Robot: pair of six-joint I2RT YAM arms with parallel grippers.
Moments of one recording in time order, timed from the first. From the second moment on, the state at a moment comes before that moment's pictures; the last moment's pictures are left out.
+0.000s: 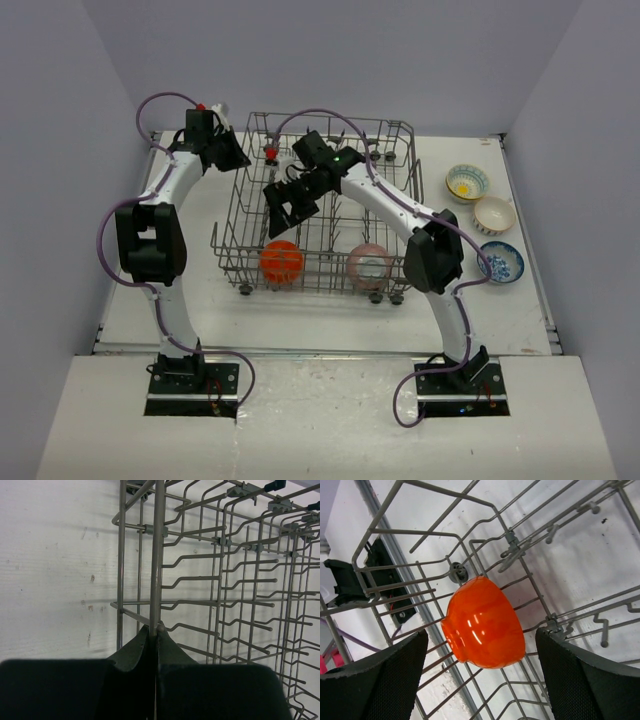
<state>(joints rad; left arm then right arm) -0.04 2.03 1.71 -0.42 0.30 -0.38 0.70 2.23 2.16 -0.95 -0.63 0.11</state>
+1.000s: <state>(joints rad) -0.04 2.02 1.68 -0.39 0.30 -0.39 0.73 2.27 2.06 -0.94 -0.77 0.04</state>
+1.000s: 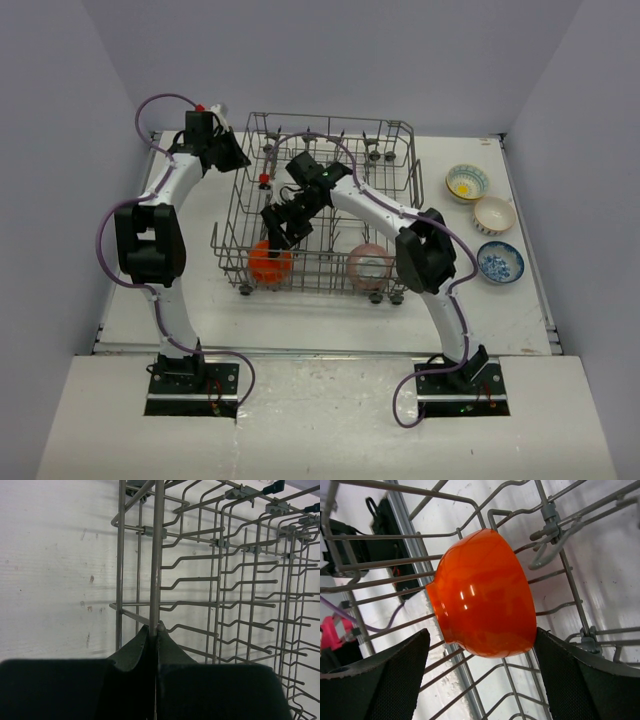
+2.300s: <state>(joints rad) -0.03 2.02 1.69 -0.45 0.33 -0.38 0.81 2.22 1.89 -0.79 -0.99 0.12</state>
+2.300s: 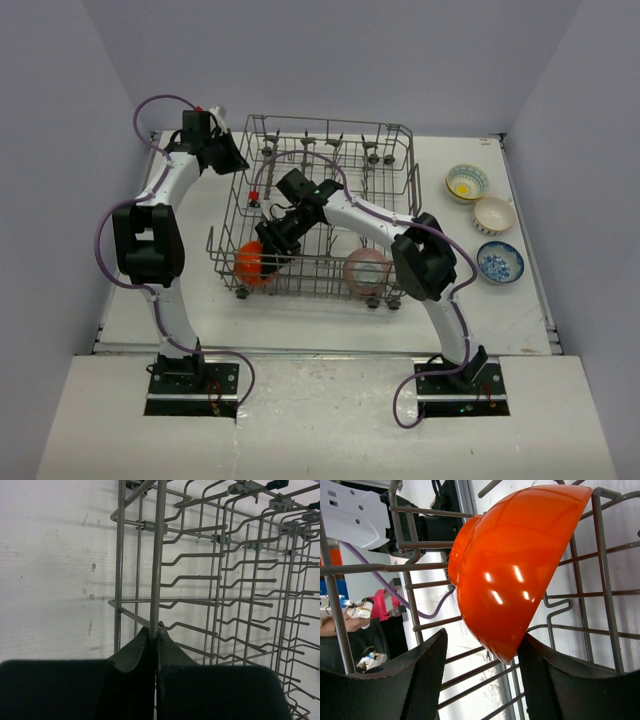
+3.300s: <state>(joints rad) -0.03 2.02 1.69 -0.45 0.33 -0.38 0.82 2.21 1.85 -0.57 -0.88 0.30</state>
